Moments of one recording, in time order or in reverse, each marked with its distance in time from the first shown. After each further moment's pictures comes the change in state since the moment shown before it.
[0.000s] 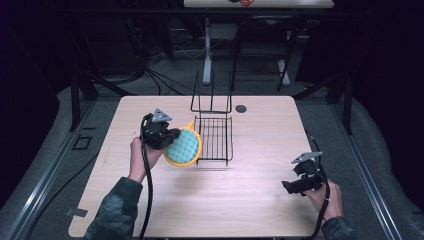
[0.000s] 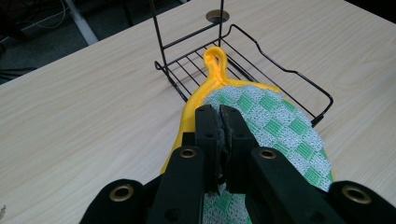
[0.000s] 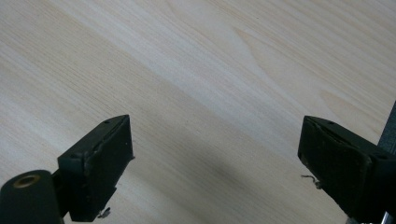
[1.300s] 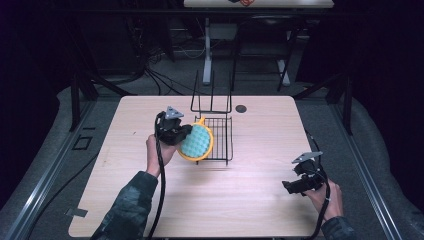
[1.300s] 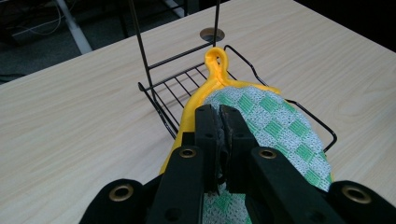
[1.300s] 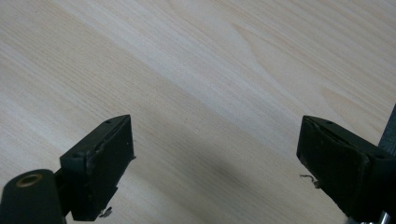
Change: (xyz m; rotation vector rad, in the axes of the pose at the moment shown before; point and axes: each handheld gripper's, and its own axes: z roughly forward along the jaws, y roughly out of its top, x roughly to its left) left arm -0.008 0.008 0.040 -0.054 -0.015 -0.051; right arm -0.001 0.000 0.000 0.009 0.004 -0.004
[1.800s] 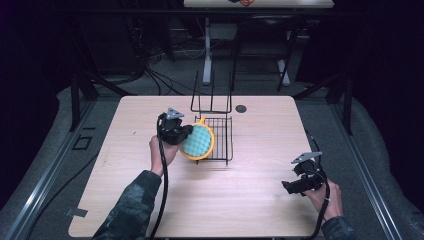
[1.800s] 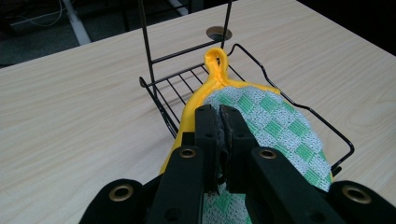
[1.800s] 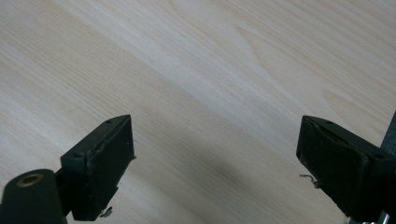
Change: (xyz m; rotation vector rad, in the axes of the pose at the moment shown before) left arm 0.005 -0.007 0.019 -0.014 0.012 -0.053; right arm 0.001 0.000 0.000 -0.006 0.000 -0.004
